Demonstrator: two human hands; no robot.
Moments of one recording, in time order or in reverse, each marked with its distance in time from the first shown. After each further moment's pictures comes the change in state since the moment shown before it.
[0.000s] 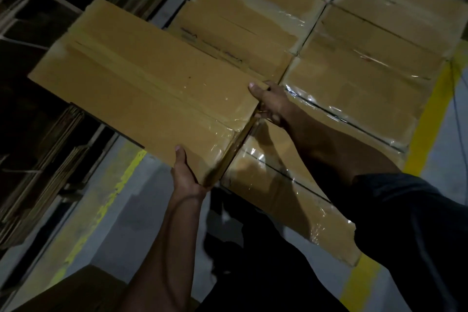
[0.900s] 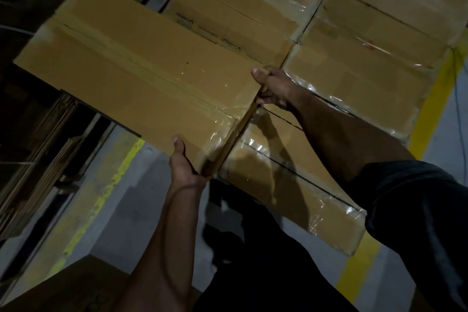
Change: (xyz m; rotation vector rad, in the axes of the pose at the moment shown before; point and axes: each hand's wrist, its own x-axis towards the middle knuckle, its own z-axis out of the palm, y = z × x) left_hand 0.004 -0.004 0.003 0.002 -0.018 0.009; right_hand 0.022 0.000 -0.016 -0.071 -0.114 -0.025
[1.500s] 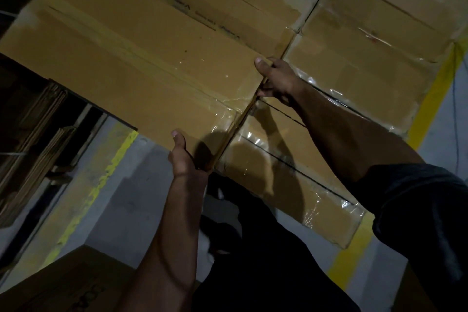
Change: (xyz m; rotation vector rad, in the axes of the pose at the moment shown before) left_hand 0.017 -0.009 -0.002 -0.026 0.020 -0.006; right_hand 0.013 0.010 -0.005 -0.029 0.061 -0.020
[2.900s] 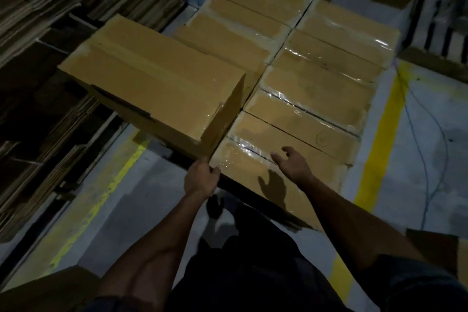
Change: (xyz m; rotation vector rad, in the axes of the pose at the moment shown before) left_hand -0.100 -0.085 -0.087 1.584 -0.060 0.803; right_hand -0.264 0.159 -0.054 -0.514 0.213 0.039
